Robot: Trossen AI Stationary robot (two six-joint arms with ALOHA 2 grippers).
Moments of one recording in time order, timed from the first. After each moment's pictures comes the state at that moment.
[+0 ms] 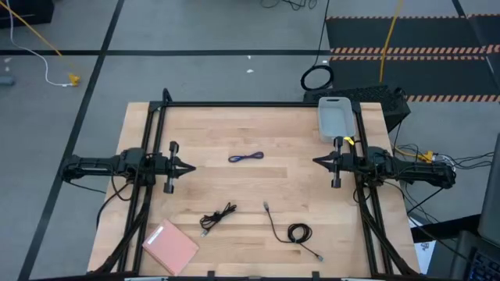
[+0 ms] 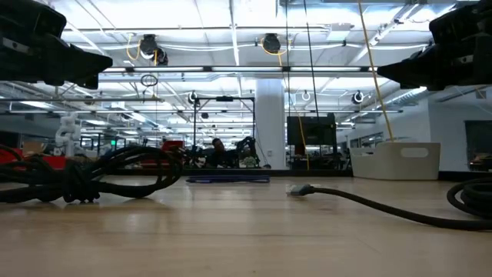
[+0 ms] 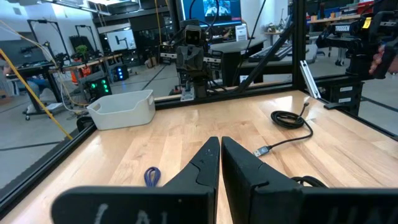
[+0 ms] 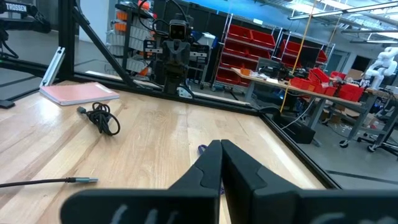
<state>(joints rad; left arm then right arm) -0.02 0.01 0.01 0.02 0.05 0.15 -0.07 0.02 0.02 0.02 0.02 -0.22</state>
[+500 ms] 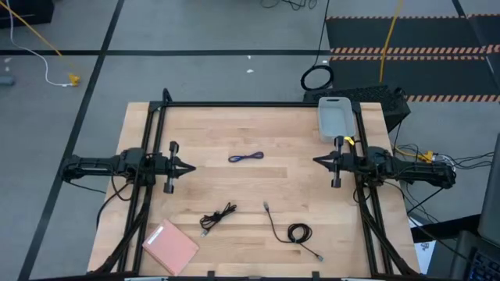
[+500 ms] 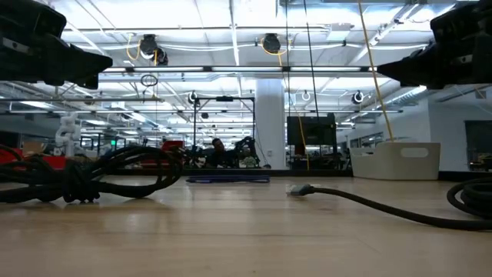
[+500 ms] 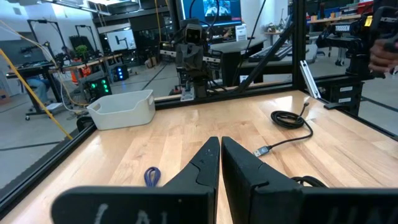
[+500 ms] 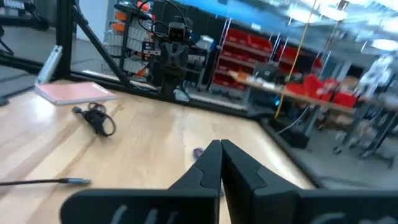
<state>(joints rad) -0.02 0.01 0.01 0.02 0.05 0.15 -0.07 0.02 0.01 0.05 0.03 -0.28</state>
